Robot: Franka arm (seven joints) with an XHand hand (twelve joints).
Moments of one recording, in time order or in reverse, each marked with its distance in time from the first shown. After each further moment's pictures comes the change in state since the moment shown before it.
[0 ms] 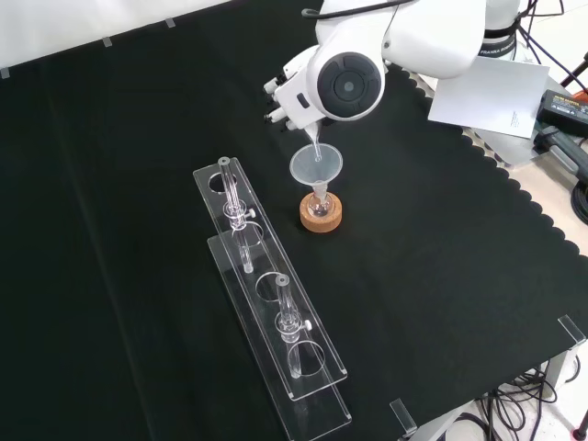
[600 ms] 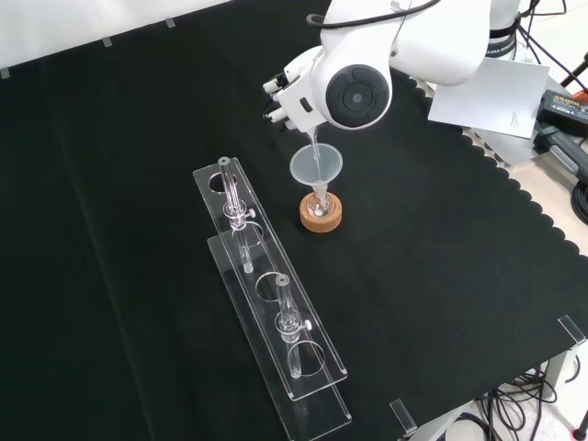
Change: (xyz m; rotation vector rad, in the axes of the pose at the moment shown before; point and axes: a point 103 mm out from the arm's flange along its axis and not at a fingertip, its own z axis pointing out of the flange) arm -0.001 0.001 -0.001 -0.009 -0.059 0.001
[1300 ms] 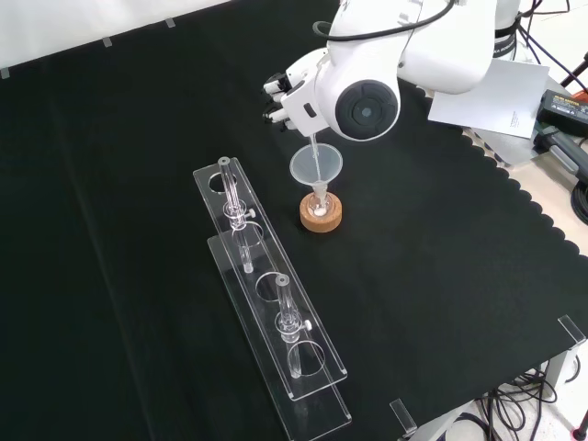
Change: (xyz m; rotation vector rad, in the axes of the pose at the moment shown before) arm -0.001 0.000 0.001 -0.004 -0.063 0.010
